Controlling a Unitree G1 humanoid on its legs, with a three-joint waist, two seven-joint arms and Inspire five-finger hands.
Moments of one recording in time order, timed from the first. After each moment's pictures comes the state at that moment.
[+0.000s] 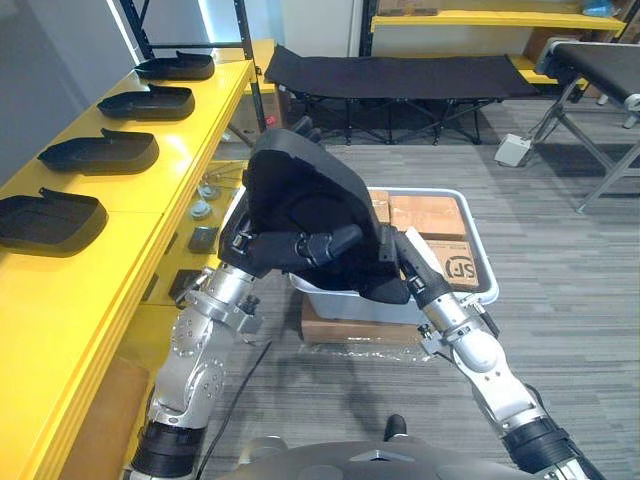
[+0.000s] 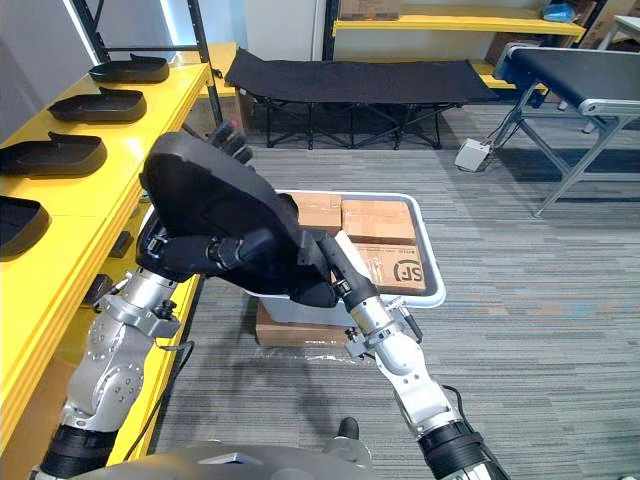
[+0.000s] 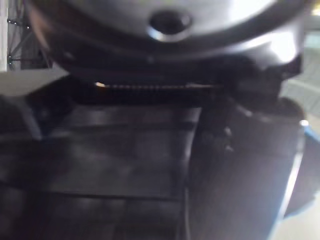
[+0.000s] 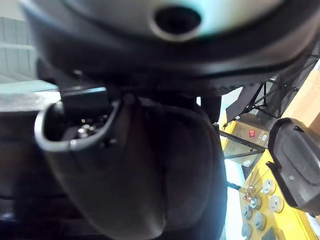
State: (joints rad) left arm 0.06 0.21 -0.13 -0.33 -0.60 -0.16 -0.29; right arm 0.03 -0.37 0.29 0.05 -0.07 -0.42 0.04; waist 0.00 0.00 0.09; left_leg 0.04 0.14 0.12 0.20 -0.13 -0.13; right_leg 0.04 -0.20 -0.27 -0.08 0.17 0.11
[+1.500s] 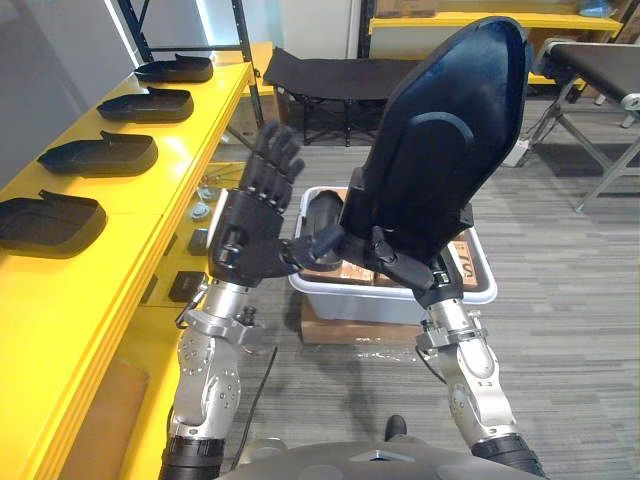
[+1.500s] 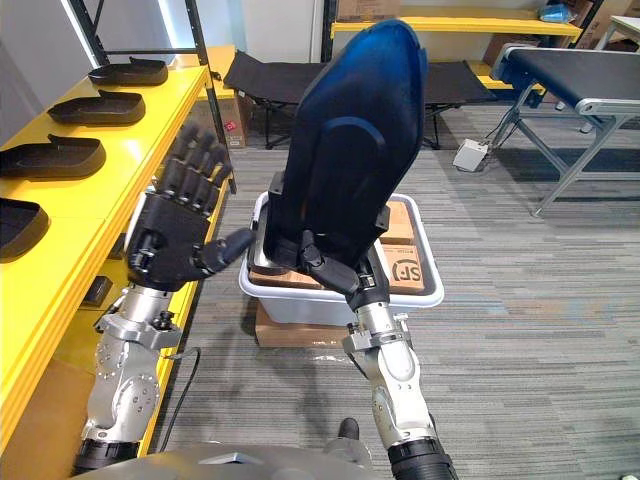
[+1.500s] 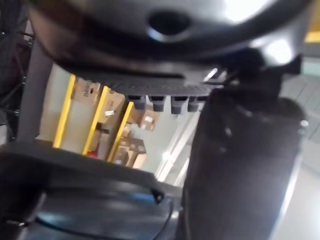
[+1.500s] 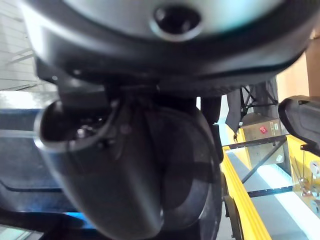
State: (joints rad) left arm 0.11 0.10 -0.08 -0.27 -0.45 -0.28 -0.39; right arm 0.10 -0.15 0.13 0.04 0.37 -0.35 0.20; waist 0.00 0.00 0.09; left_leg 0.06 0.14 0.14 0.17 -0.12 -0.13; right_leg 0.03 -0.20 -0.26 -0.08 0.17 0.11
